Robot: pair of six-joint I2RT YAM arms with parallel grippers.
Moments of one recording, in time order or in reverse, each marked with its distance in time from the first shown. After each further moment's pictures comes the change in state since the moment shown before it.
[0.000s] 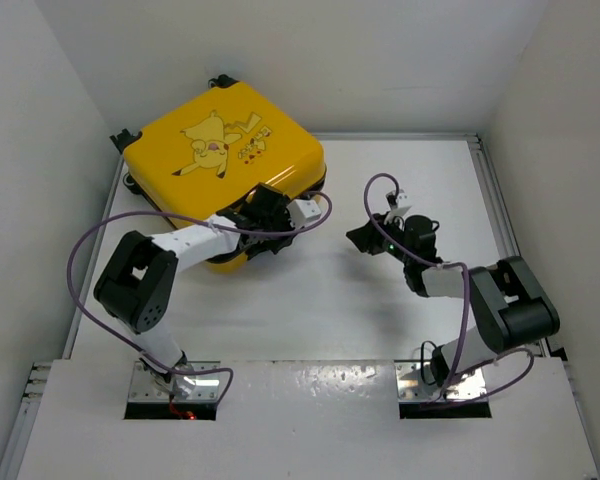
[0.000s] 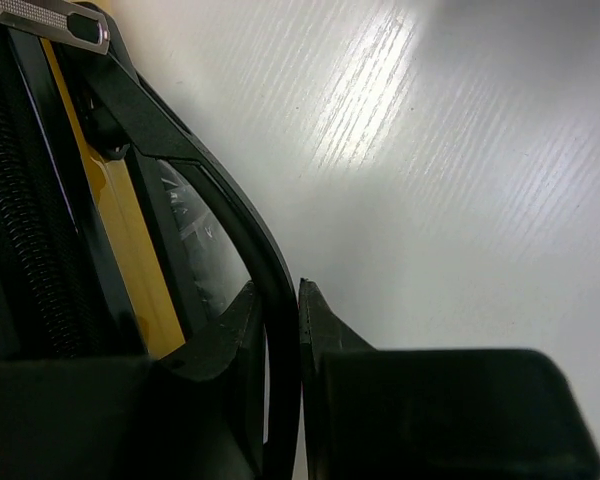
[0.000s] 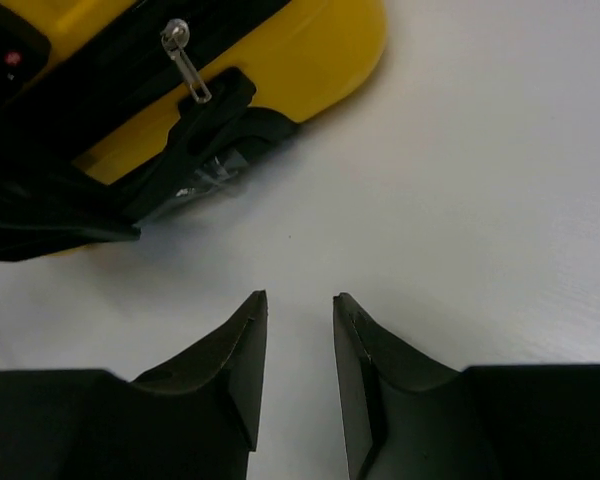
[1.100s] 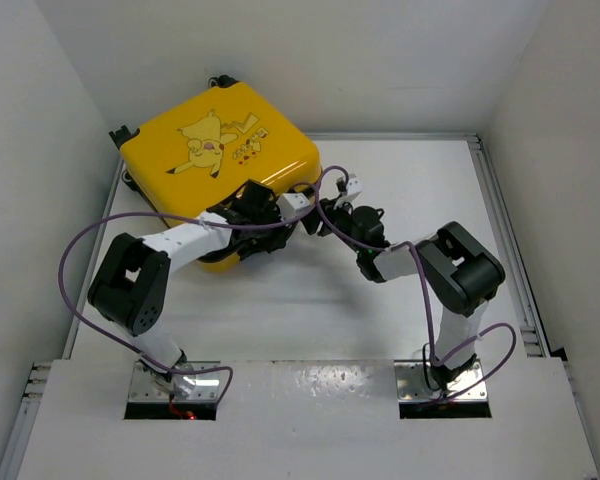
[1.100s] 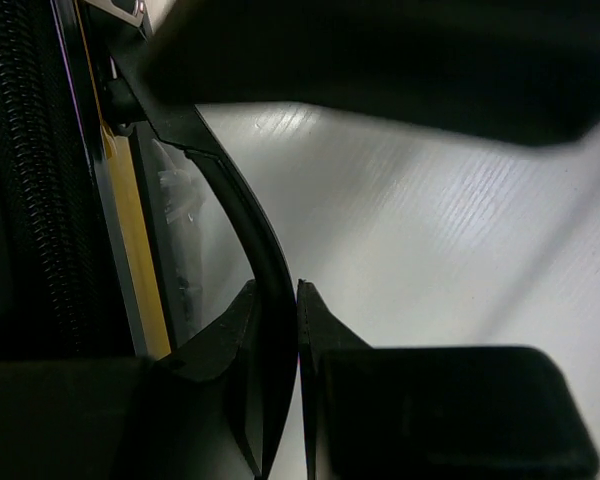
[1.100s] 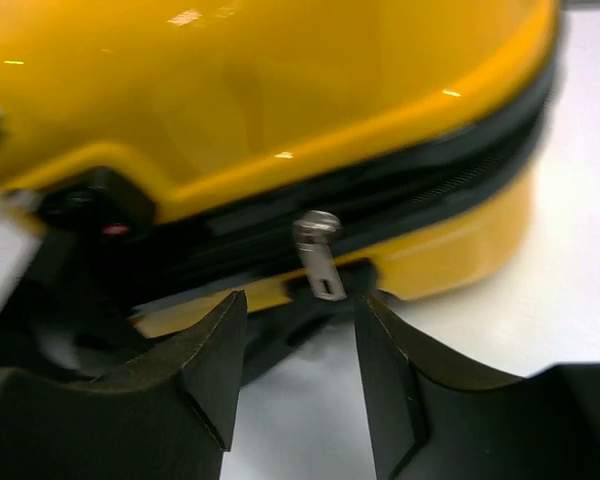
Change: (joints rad) left arm 0.053 -0.035 -0.002 -0.068 0.071 -0.121; right arm 0.307 0.356 0.309 0.267 0.311 0.025
